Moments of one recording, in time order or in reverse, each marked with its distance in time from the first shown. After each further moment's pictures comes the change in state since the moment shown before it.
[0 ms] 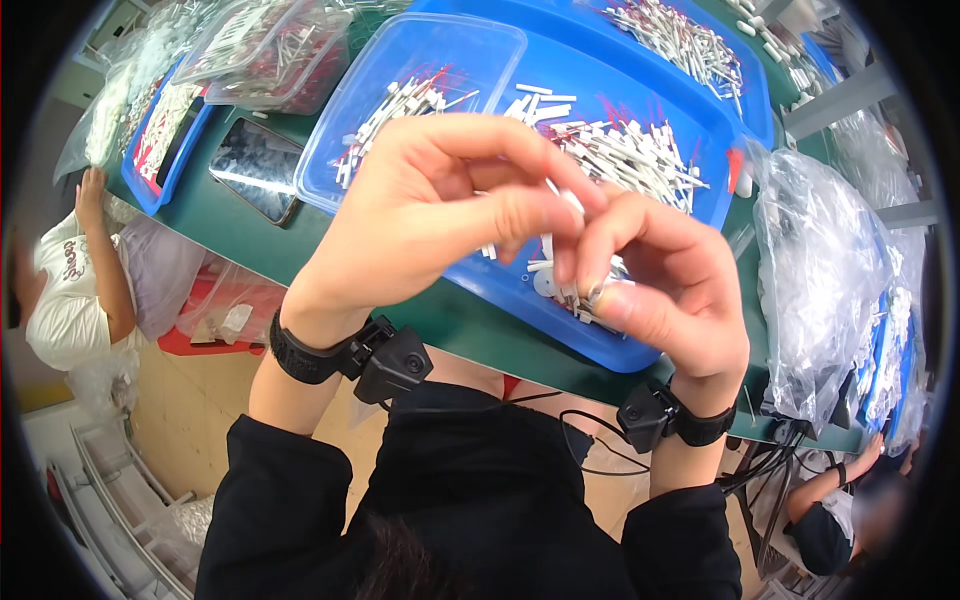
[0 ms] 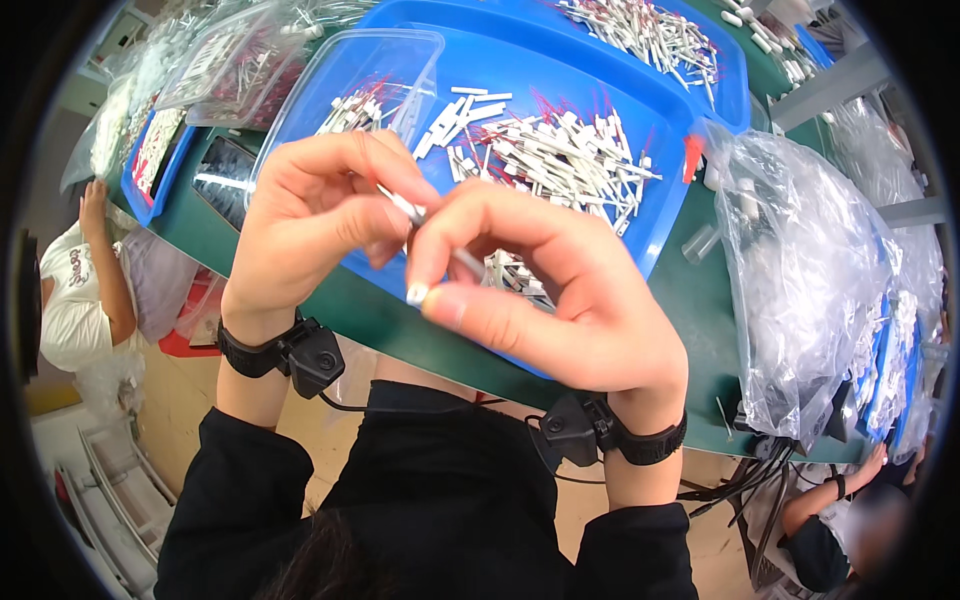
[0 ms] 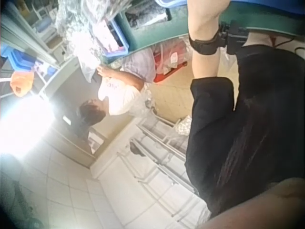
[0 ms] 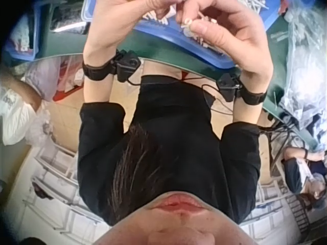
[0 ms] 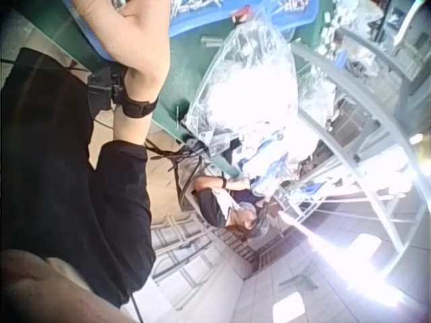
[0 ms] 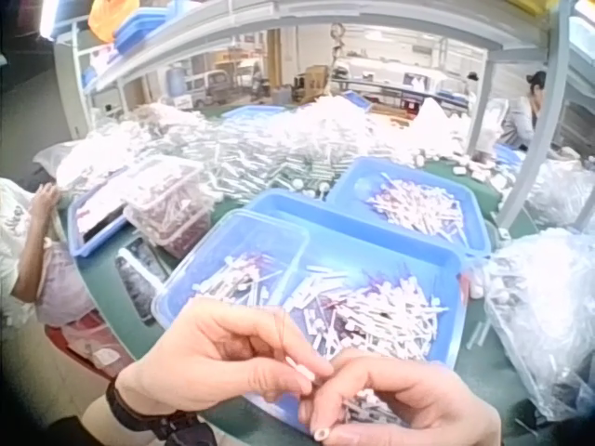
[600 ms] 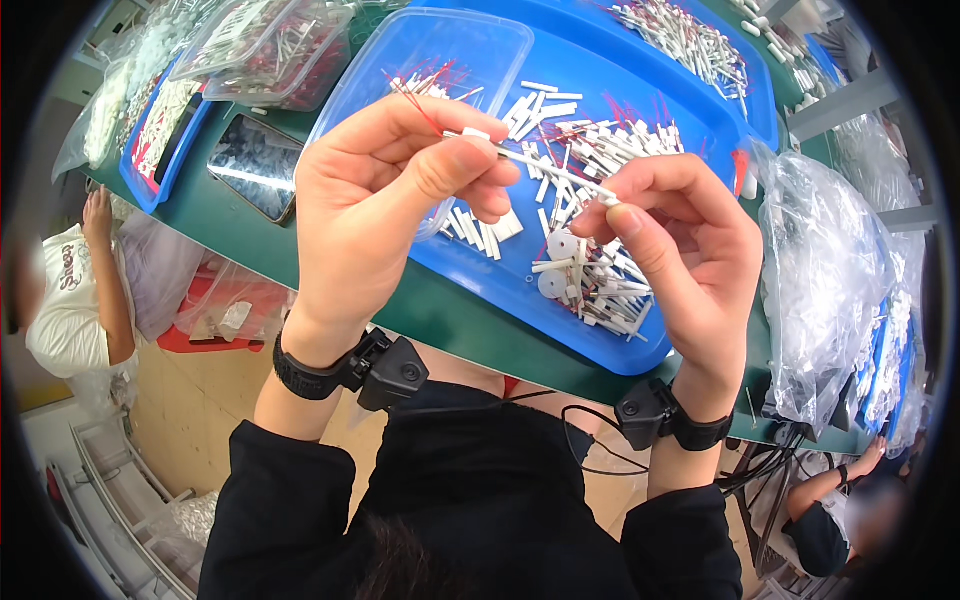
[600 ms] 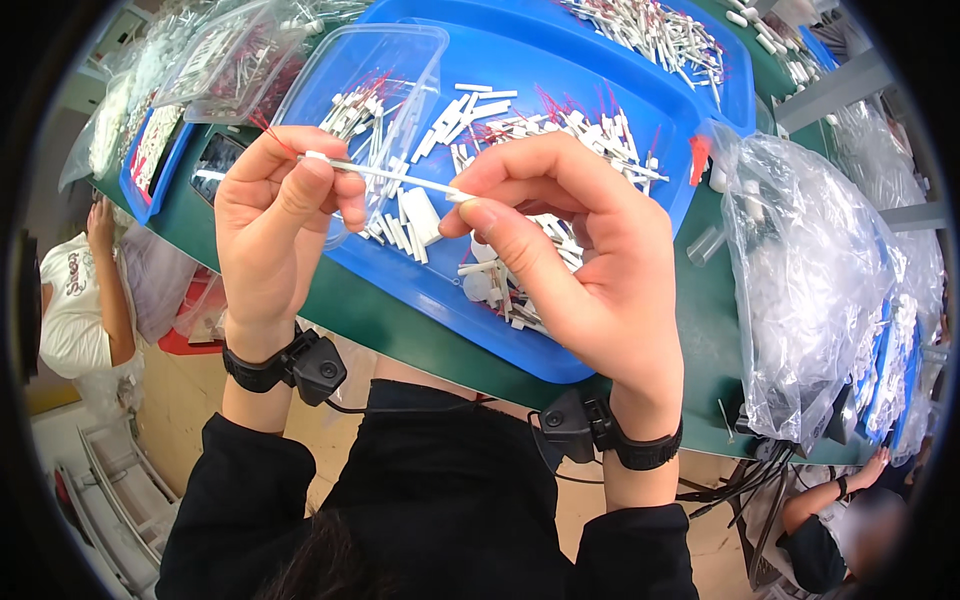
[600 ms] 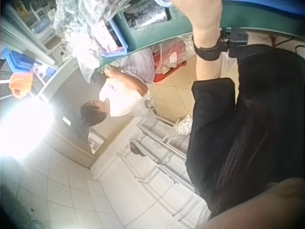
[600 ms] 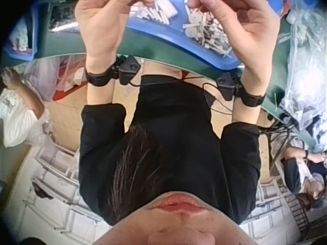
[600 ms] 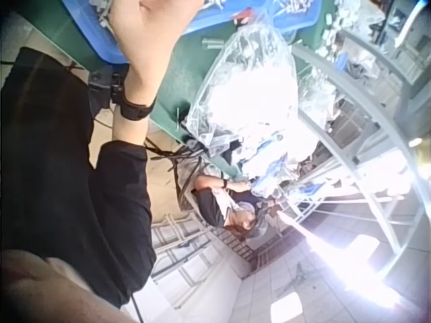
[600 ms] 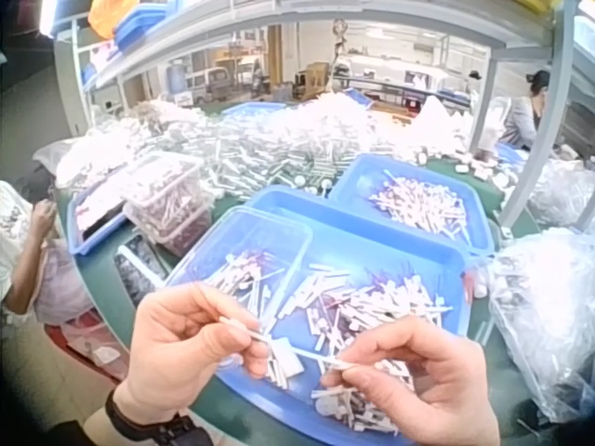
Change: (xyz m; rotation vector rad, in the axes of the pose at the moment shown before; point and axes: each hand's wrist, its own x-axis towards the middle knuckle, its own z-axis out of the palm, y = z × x) left_hand -0.015 -0.018 -0.005 0.038 0.340 0.240; right_hand 0.004 0.005 0.004 -0.312 0.341 -0.067
